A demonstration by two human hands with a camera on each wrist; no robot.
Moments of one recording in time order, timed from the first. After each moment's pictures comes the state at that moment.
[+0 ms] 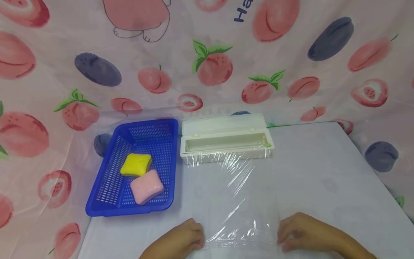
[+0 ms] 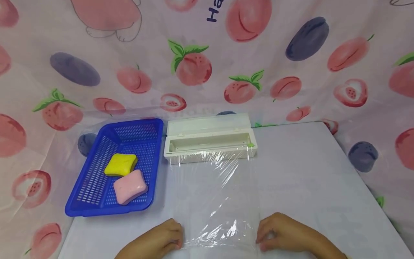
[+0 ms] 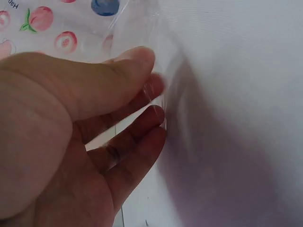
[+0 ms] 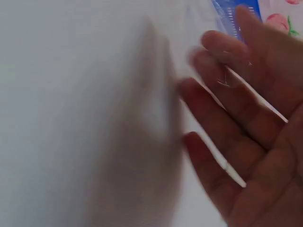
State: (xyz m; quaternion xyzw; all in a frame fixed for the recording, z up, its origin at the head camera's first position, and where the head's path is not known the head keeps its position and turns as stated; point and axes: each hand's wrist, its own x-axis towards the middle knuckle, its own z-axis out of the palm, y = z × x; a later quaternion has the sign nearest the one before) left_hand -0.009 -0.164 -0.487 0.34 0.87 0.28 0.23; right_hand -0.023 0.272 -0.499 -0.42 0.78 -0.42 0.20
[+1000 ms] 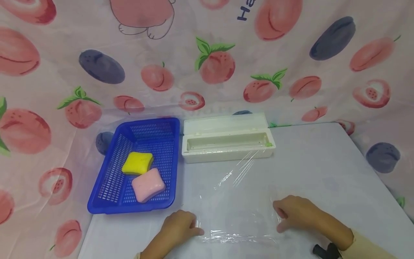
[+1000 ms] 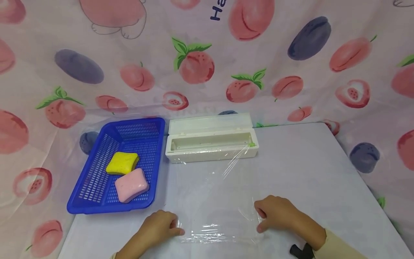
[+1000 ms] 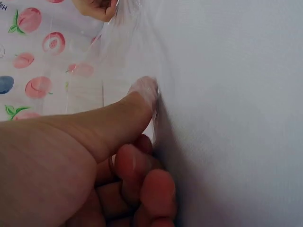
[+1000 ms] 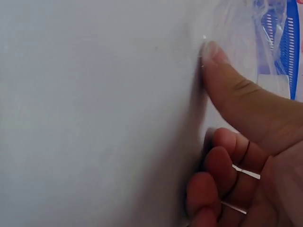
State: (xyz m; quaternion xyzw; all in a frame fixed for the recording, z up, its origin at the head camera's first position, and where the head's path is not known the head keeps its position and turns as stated) left_hand -0.026 -0.155 -0.496 0.12 0.94 0.21 0.23; right_hand -0.057 0.242 -0.493 -0.15 0.94 -0.15 0.28
